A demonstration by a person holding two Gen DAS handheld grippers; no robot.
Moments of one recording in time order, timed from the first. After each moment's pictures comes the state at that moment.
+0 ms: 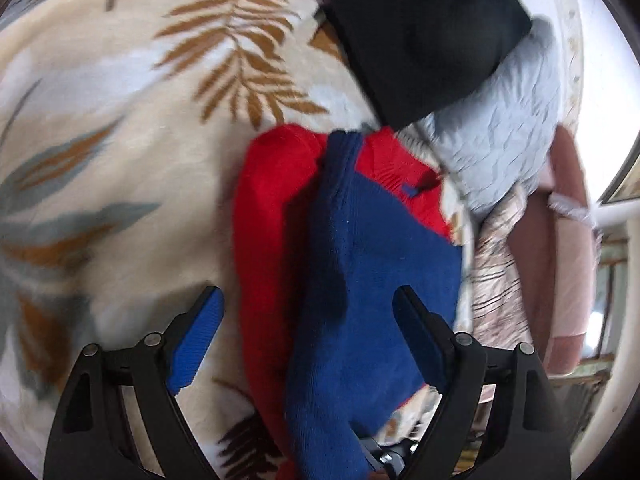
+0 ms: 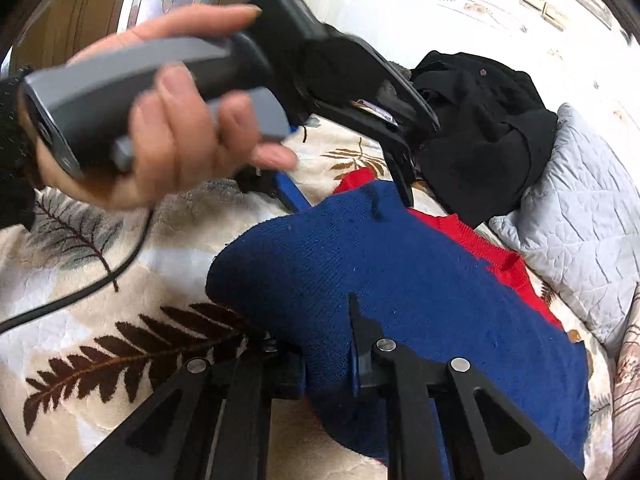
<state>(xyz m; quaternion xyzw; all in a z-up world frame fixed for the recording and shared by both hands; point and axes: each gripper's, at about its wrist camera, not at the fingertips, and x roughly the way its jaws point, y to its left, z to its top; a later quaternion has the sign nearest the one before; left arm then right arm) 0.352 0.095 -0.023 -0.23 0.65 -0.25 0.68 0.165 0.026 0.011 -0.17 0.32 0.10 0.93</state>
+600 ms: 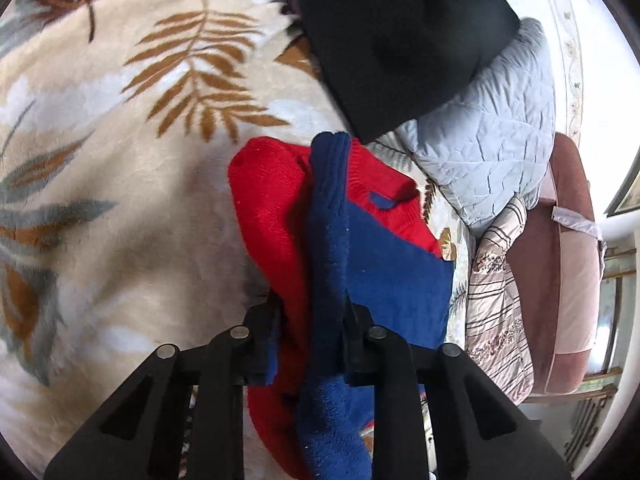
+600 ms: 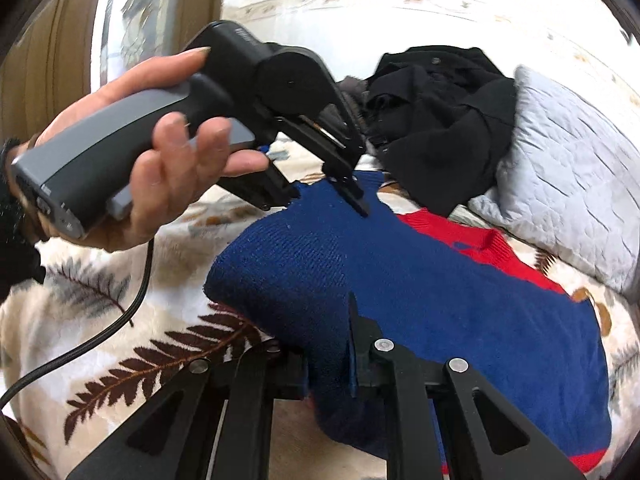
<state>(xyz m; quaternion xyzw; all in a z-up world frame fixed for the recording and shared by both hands) 0.341 0.065 0.010 -0.24 0.63 -0.23 0.70 0.143 -0.025 0.041 -0.04 0.30 0.09 0.95</state>
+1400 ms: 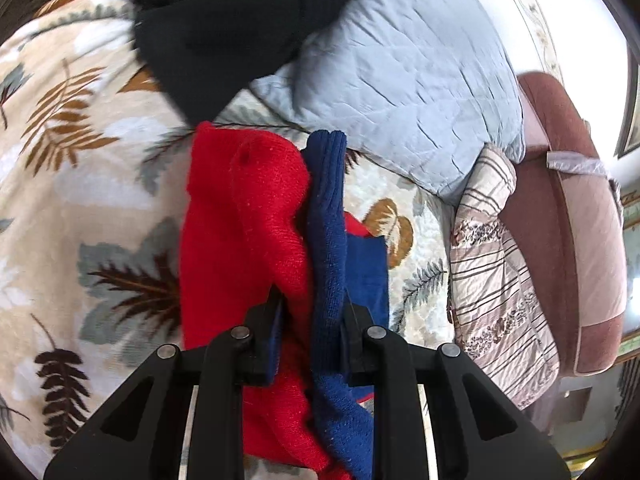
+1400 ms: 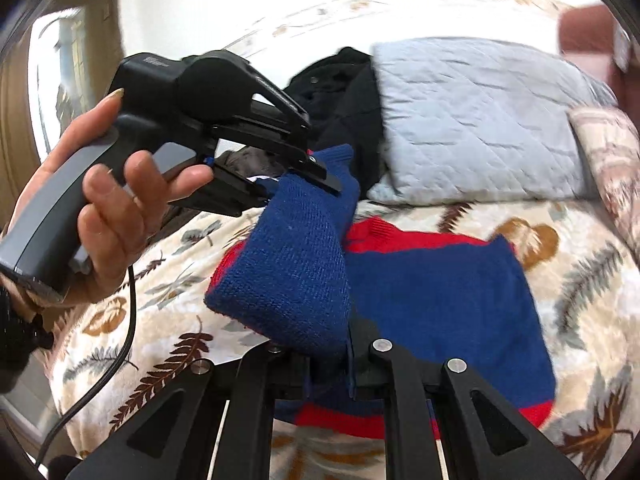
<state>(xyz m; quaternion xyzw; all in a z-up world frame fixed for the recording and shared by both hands) 0.298 -0.099 0.096 -0.15 0.60 -0.25 0.74 0.097 -0.184 0.067 0.16 0.27 0.04 0.95</state>
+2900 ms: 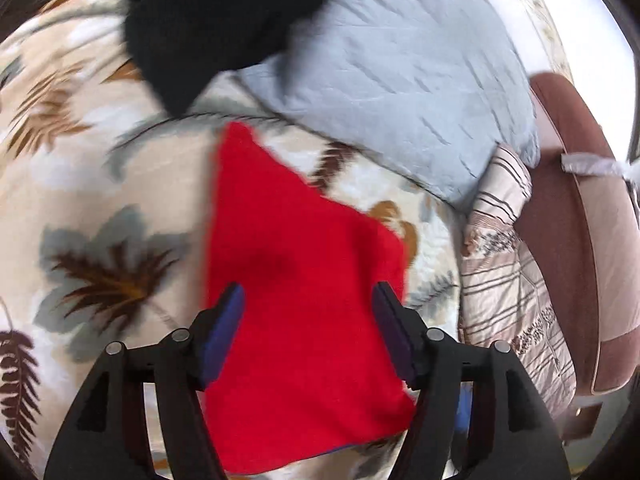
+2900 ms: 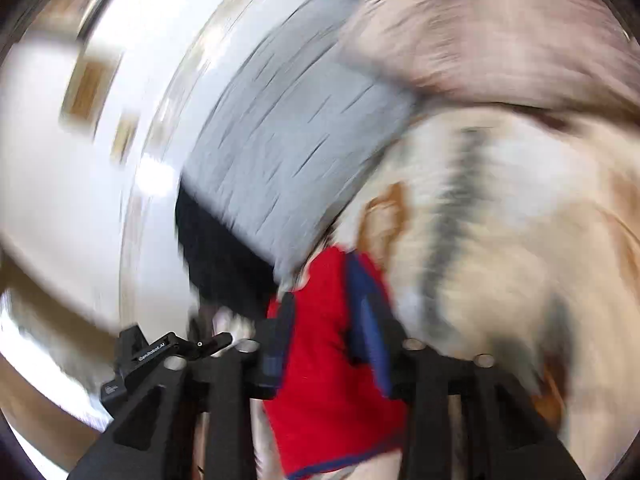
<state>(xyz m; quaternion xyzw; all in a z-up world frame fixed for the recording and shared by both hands) 0.276 -0.123 0.064 -0.16 0.59 -0.20 0.77 0.075 -0.391 0.033 0.49 0.24 -0.04 0.84</state>
